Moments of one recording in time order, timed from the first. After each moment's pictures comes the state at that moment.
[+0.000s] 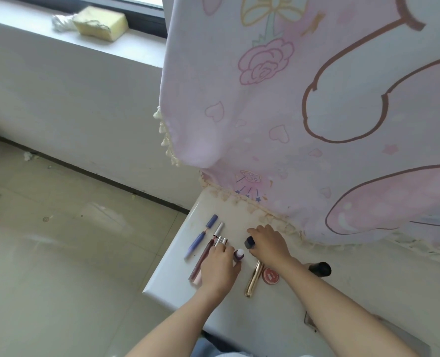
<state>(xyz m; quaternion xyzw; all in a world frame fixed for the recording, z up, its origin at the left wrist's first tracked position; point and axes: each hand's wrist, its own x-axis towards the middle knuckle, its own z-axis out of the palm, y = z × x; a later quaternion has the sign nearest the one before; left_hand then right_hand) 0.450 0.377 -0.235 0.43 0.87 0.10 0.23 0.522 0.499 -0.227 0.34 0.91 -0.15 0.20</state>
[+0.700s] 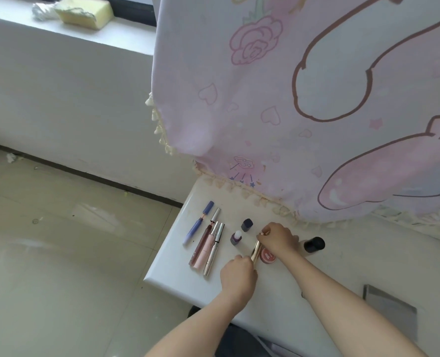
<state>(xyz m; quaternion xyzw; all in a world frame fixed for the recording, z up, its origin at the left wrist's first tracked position) 0.504 0.363 -0.233 0.45 0.83 0.05 0.31 0.550 0.480 -0.222 0.60 0.74 -0.28 0.14</state>
